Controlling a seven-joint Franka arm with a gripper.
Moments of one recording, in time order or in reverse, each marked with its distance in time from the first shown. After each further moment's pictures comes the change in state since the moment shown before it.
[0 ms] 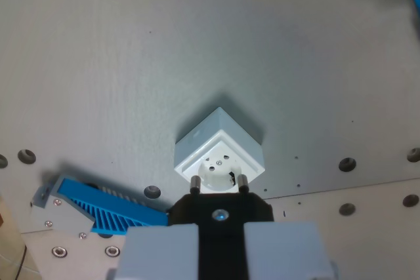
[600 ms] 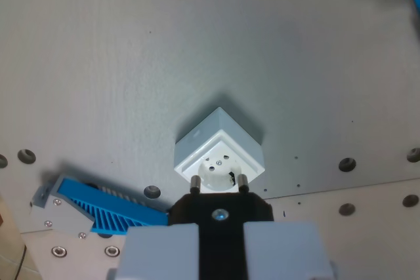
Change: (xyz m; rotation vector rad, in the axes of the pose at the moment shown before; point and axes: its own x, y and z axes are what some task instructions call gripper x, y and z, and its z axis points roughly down) arm 0.000 0.000 0.000 0.000 0.000 -0.002
